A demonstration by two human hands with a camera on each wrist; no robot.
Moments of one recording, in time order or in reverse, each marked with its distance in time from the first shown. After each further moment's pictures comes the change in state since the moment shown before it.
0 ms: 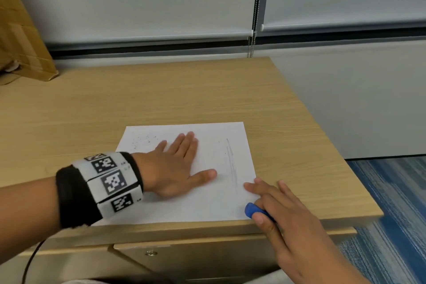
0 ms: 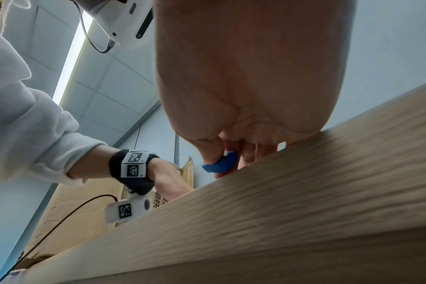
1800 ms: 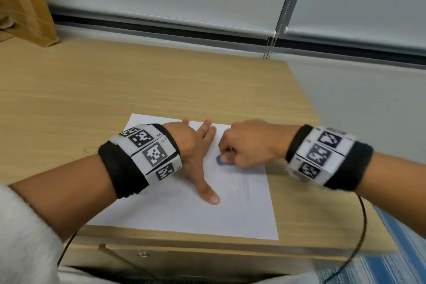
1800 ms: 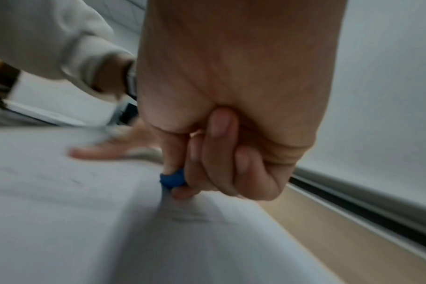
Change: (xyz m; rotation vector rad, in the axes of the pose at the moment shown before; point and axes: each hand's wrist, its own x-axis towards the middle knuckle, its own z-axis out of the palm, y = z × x) left_hand 0.040 -0.019 -0.029 -0.003 -0.078 -0.079; right_hand 0.199 -0.031 -0.026 -0.480 -0.835 -0.252
